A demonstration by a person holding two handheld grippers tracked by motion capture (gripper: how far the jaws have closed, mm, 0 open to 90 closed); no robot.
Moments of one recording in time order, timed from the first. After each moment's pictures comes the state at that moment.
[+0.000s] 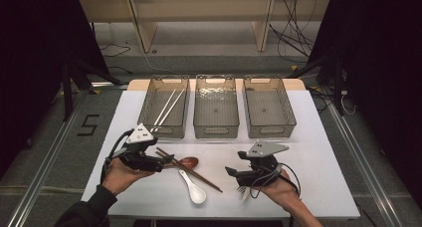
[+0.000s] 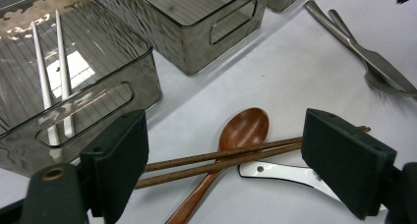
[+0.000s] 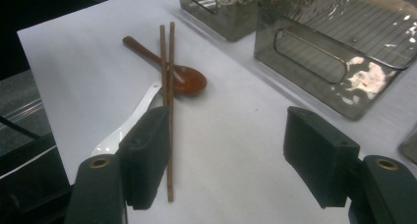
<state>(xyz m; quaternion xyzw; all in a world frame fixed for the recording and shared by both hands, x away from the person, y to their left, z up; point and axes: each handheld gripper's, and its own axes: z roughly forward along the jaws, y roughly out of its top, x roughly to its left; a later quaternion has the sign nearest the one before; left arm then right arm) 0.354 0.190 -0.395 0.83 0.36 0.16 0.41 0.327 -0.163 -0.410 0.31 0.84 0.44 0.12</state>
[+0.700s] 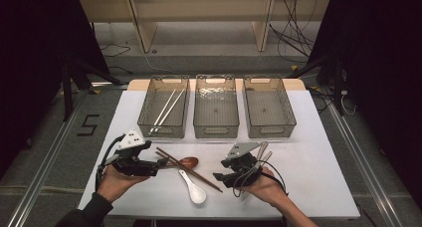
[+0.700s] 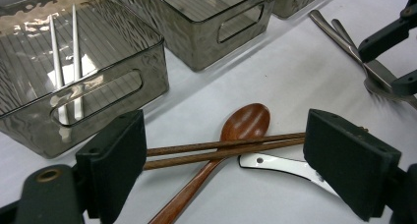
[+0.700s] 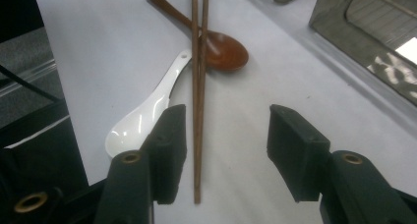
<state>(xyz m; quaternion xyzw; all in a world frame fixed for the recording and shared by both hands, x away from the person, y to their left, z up) 0.340 0.203 -0.399 0.81 0.38 0.17 0.42 0.341 -0.124 -0.428 0.27 0.88 0.38 0.07</state>
